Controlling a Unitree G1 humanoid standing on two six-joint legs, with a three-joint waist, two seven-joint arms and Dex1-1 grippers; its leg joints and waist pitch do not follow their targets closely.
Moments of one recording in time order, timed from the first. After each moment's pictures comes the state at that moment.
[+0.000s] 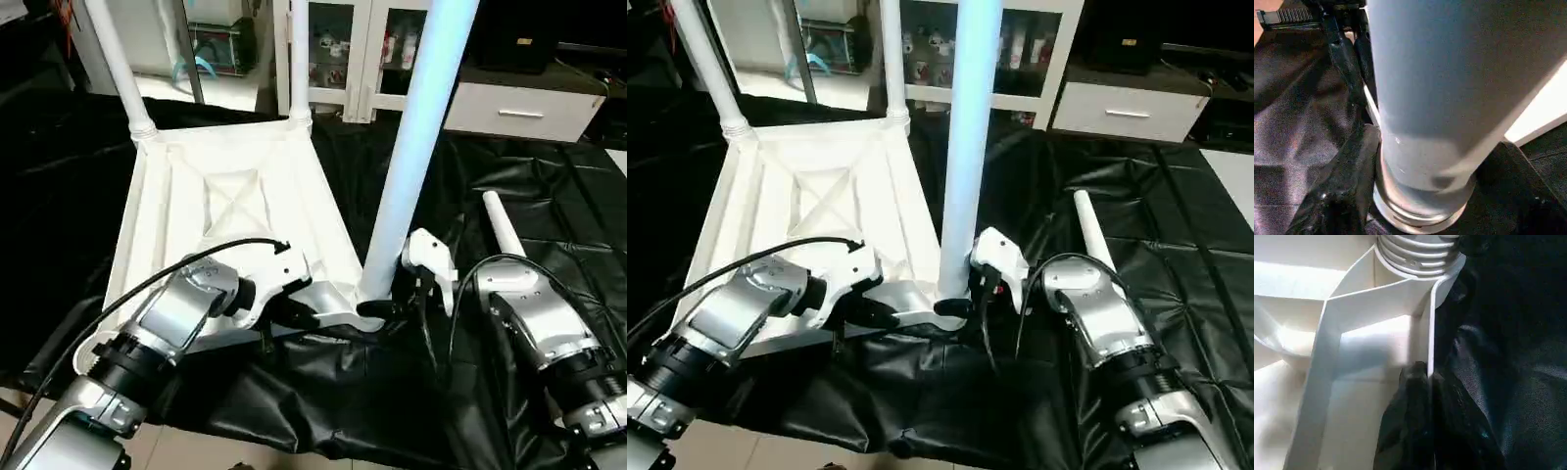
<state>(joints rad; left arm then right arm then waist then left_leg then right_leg) -0.54 0.42 -0.43 0.27 -0.02 0.52 -1.15 -0.48 -0.48 0.26 0.40 0.15 0.13 1.16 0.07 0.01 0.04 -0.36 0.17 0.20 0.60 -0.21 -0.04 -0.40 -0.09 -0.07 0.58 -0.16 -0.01</state>
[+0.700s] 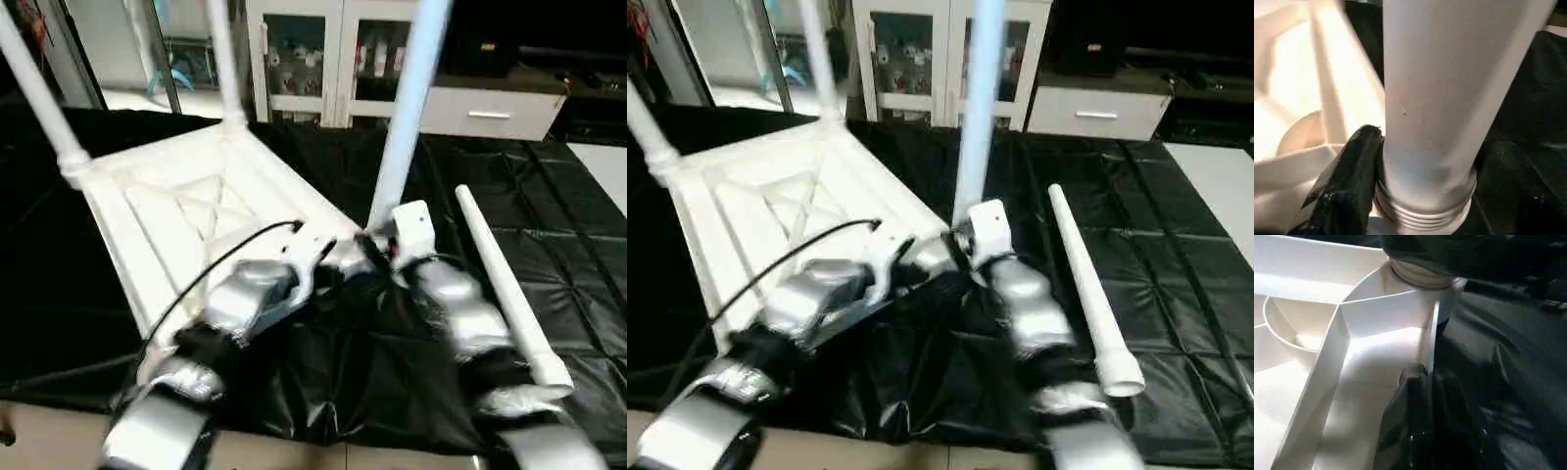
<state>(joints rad) -0.70 0.03 -0.23 0.71 -0.02 0.44 -0.52 -0.60 0.00 0.01 0.72 0.03 0.12 0.02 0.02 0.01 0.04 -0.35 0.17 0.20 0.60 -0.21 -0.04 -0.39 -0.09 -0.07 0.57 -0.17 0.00</state>
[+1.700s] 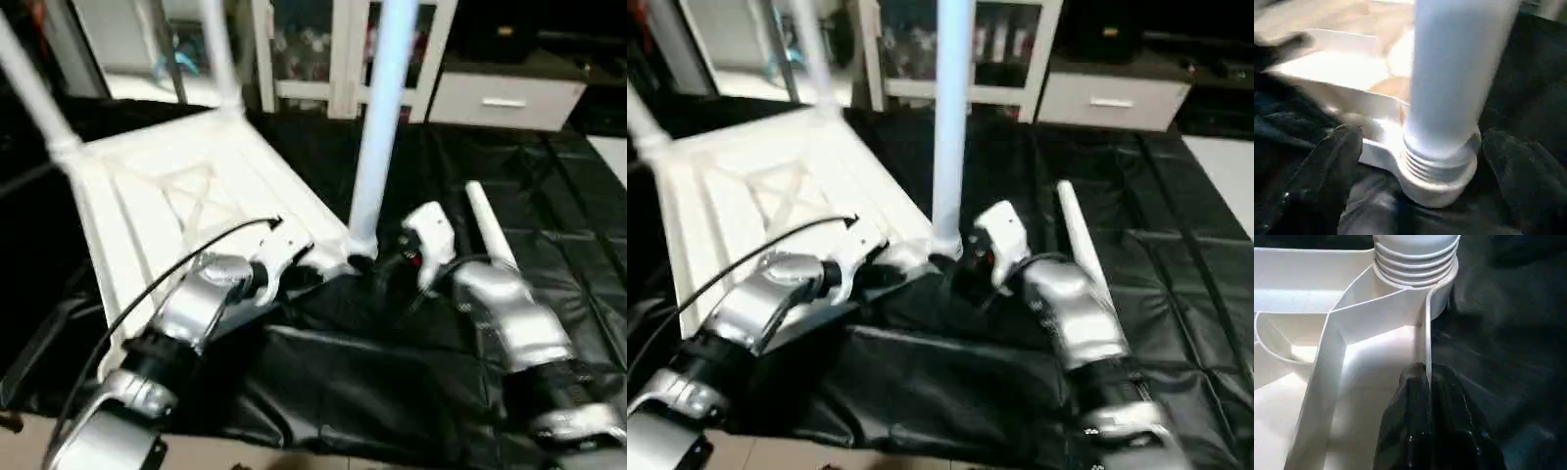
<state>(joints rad) -0.58 0.30 -0.33 0.43 -0.02 0.44 -0.85 -0.46 -0.36 0.14 0.37 0.19 0.23 0.83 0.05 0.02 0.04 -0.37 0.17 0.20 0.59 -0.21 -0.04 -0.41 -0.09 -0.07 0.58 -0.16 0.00</state>
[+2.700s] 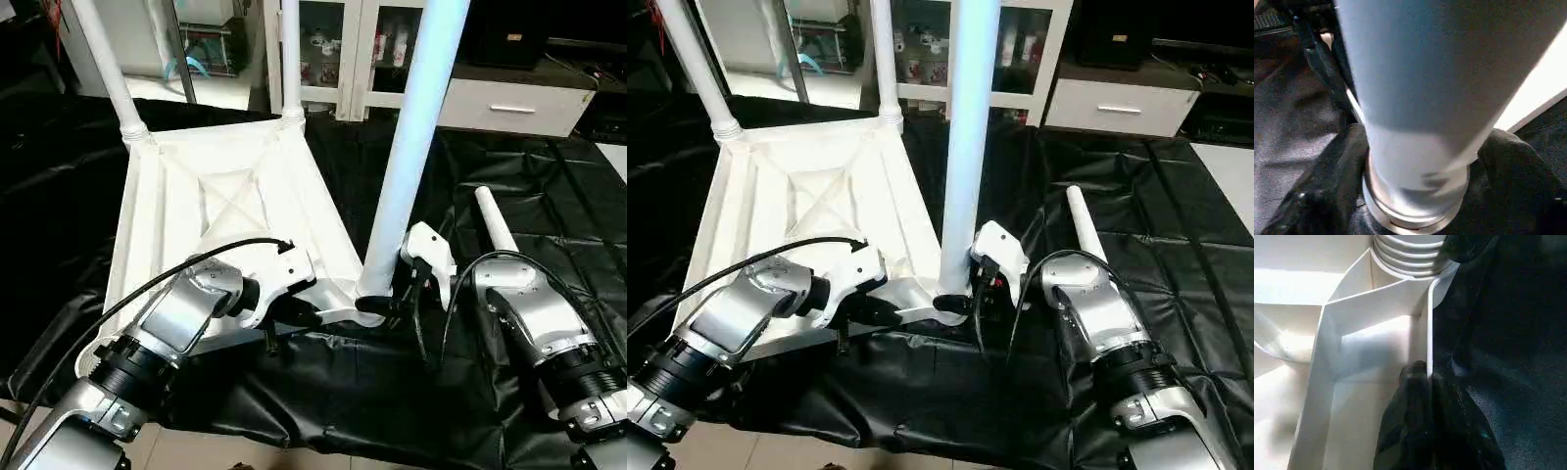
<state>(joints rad) -0.54 0.42 -0.45 0.22 -0.02 0.54 -1.10 -0.51 -0.46 0.26 0.44 0.14 0.16 1.12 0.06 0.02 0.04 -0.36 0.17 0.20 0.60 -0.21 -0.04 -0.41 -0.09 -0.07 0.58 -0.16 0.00</state>
